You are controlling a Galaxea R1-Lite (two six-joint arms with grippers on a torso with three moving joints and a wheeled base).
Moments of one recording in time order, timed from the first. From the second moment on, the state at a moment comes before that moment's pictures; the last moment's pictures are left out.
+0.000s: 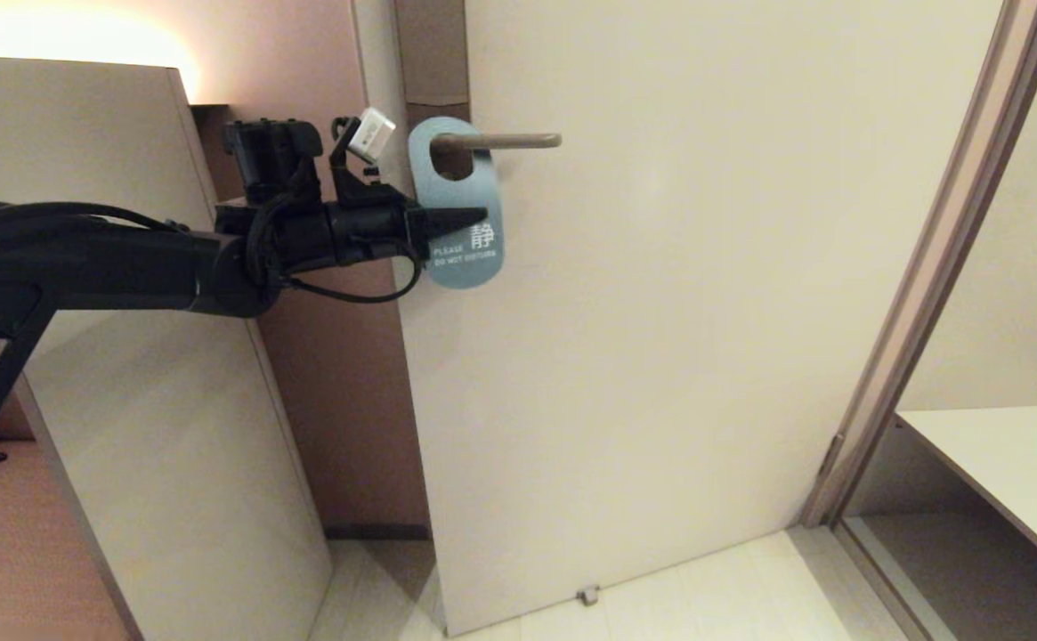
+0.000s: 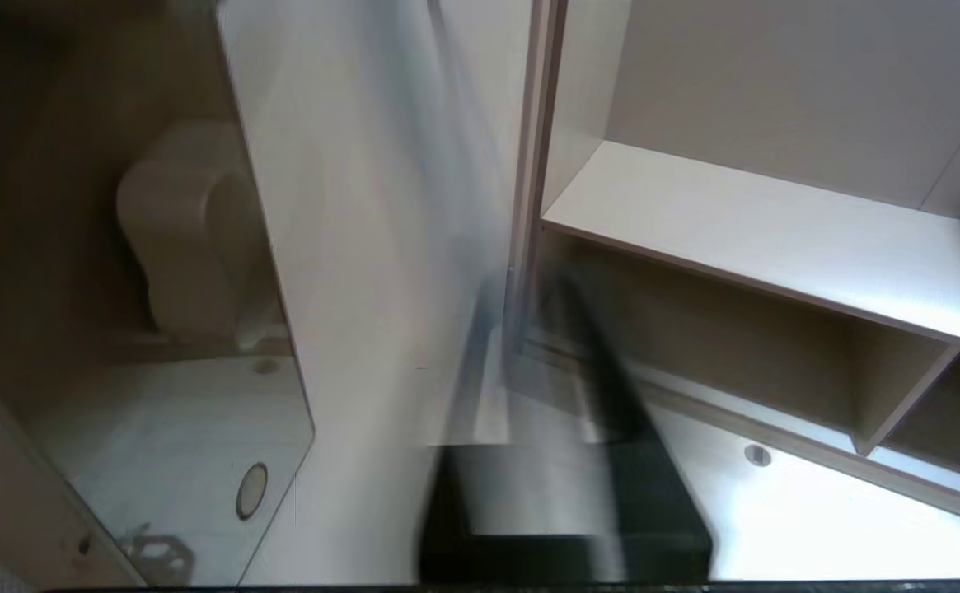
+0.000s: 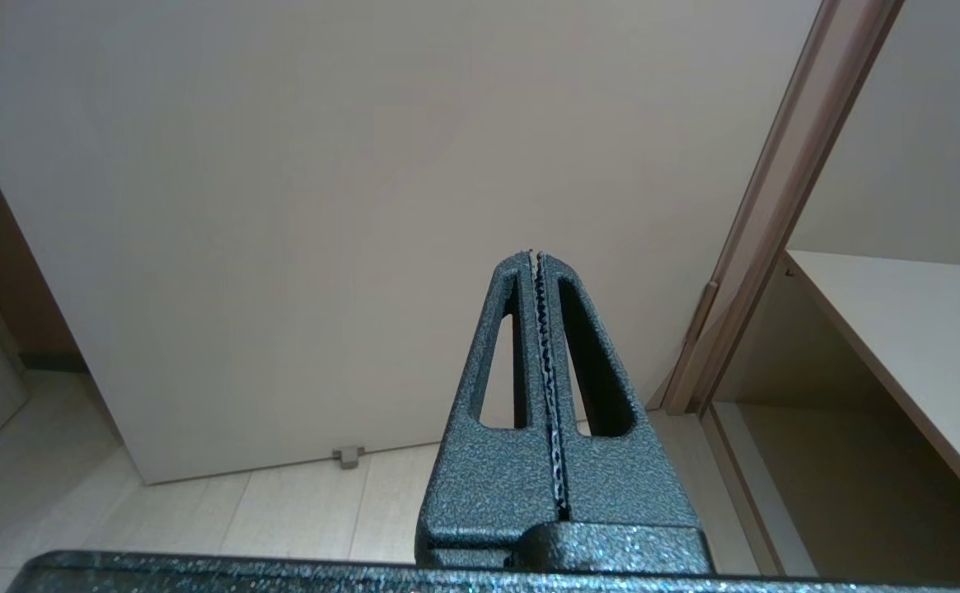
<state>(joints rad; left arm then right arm) -0.27 2.12 -1.65 -0.46 -0.86 -0.09 0.00 0.00 0.00 0.00 0.00 -0.04</state>
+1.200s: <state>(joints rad) -0.37 2.07 -1.65 -0.41 -0.61 -0.02 0.00 0.00 0.00 0.00 0.00 -0.04</state>
